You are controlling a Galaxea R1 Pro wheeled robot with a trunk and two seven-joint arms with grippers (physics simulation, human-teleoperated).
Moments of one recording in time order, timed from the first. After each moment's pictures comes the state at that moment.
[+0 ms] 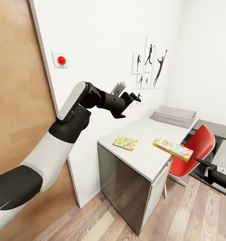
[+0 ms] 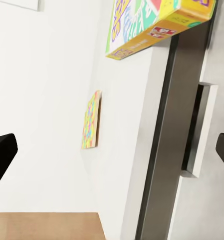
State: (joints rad) left arm -1.35 -0.15 -0.51 -1.29 2.07 0.52 1.16; right arm -0.78 -0.55 -0.78 -0.32 -0.23 0.91 0.98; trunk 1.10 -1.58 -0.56
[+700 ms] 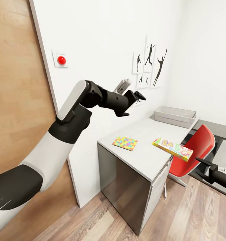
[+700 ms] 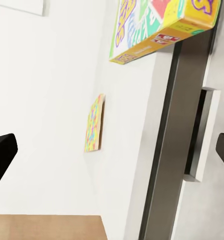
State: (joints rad) left arm -1.36 -0.15 -0.53 -1.32 2.07 0.57 1.12; right arm -0.78 -0.56 -0.78 -0.32 -0.25 0.90 0.98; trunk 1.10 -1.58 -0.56
